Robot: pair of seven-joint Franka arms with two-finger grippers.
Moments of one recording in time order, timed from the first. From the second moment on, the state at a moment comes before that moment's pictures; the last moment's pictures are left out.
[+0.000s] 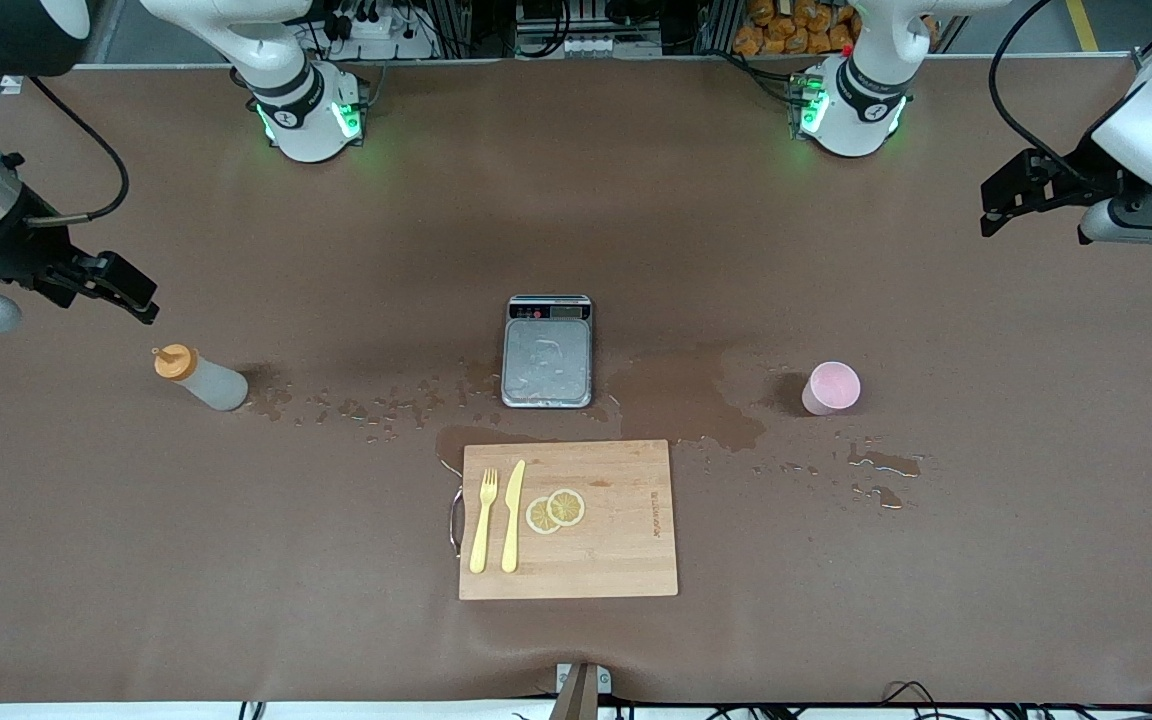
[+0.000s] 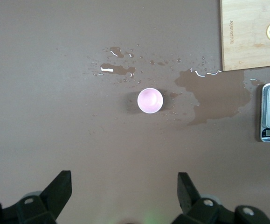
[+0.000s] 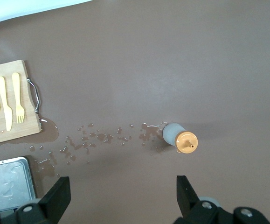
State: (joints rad) left arm -0.07 -0.02 -0.10 -1.50 0.00 1.48 -0.06; right arm 0.01 0.01 0.08 -1.61 -0.04 1.71 0.31
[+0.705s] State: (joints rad) left arm -0.07 -0.02 -0.10 -1.50 0.00 1.47 -0.06; right arm -0.05 0.01 0.08 -1.61 -0.02 1.71 0.31
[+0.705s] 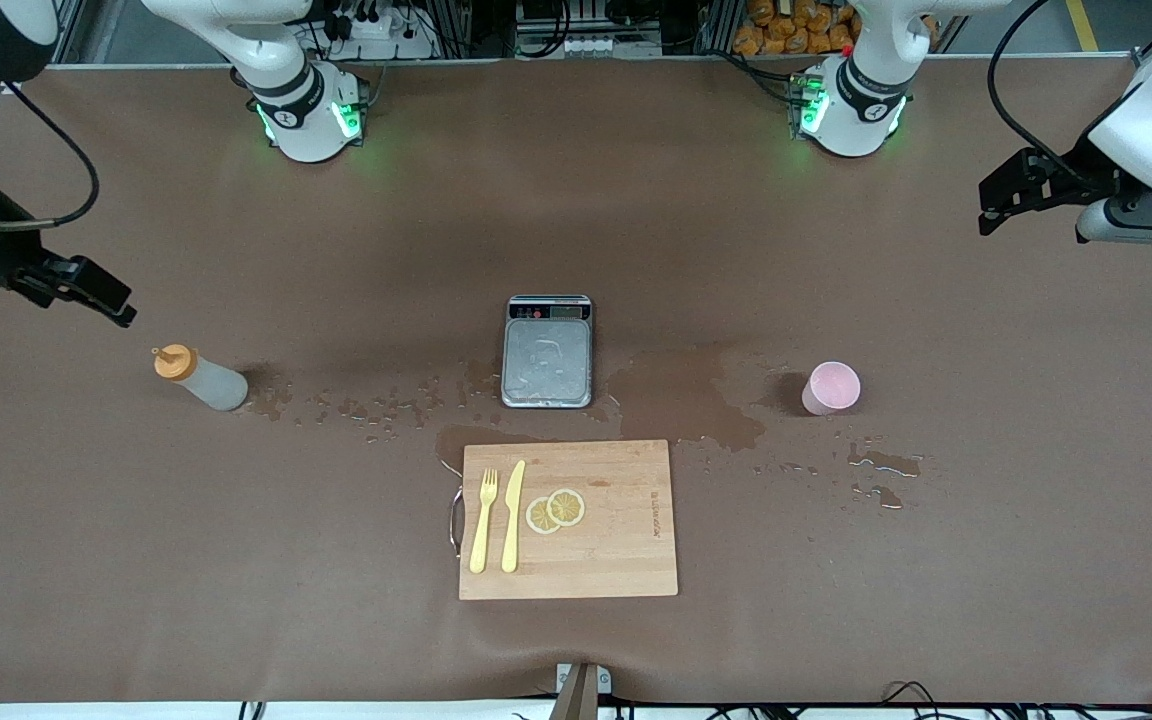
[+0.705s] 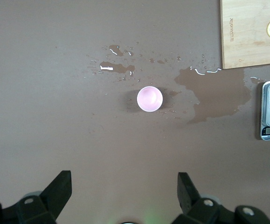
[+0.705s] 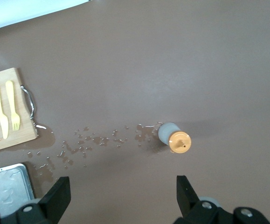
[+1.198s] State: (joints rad) left arm -0.07 -0.01 -0.10 -1.50 0.00 1.44 -0.06; right arm -0.17 0.06 0.07 -1.61 -0.02 1.71 0.30
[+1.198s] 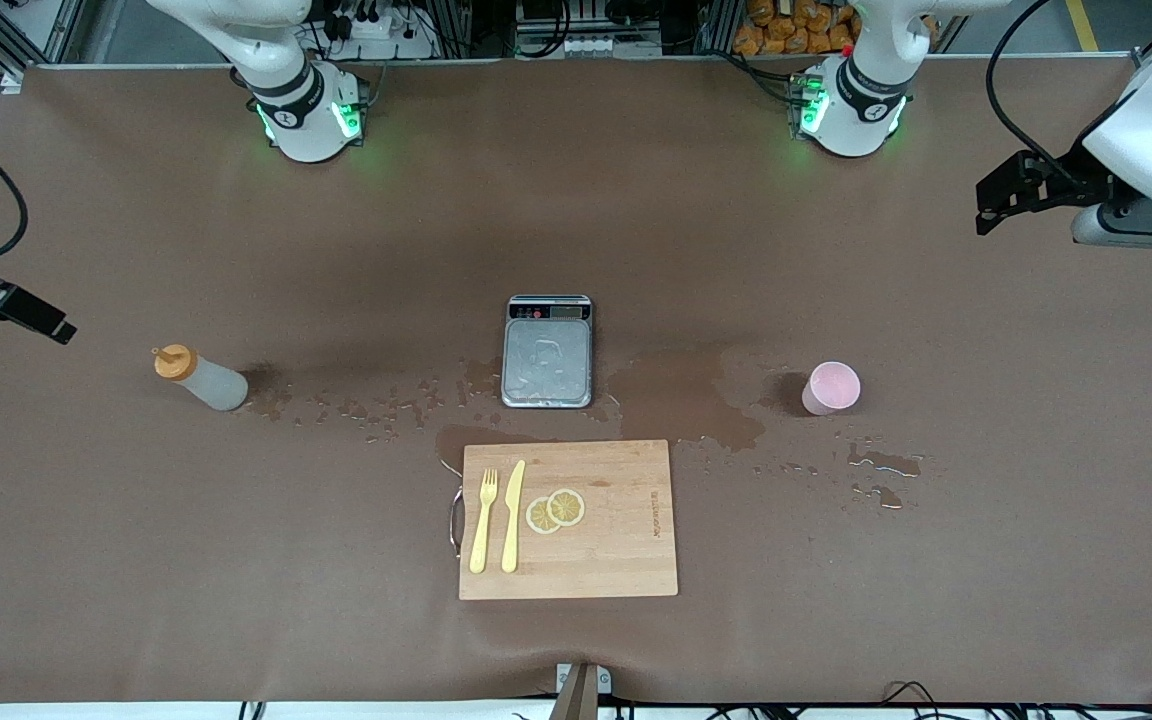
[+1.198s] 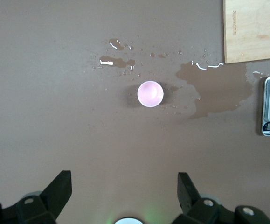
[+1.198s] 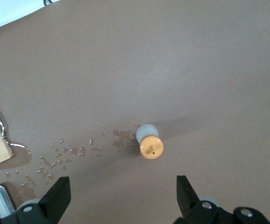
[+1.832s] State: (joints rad) left arm -0.07 0.05 -0.10 -1.51 0.00 1.43 -0.06; right arm -0.30 0.21 0.07 -1.60 0.01 1.75 0.27
